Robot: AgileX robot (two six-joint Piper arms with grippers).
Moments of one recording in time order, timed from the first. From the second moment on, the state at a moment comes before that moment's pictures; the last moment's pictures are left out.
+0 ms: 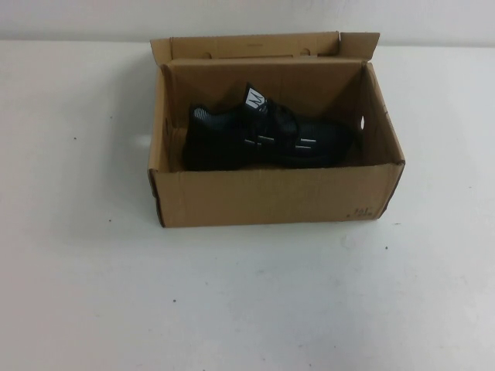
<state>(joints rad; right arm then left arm) 0.35 0.33 -0.48 0.32 0.44 -0.35 -0.23 0.19 -0.56 -0.14 0.62 0.07</state>
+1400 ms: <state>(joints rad) 0.35 0.33 -0.48 0.33 0.44 -0.35 -0.20 -0.01 0.03 -0.06 0.39 0.02</state>
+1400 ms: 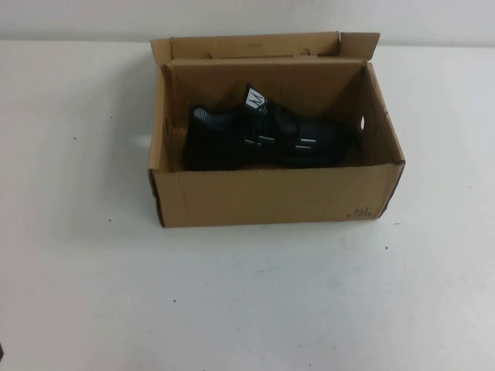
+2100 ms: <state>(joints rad) 0.26 0.27 -0.47 0.33 0.45 -0.35 -0.20 -0.01 0.03 -0.06 0.39 0.03</state>
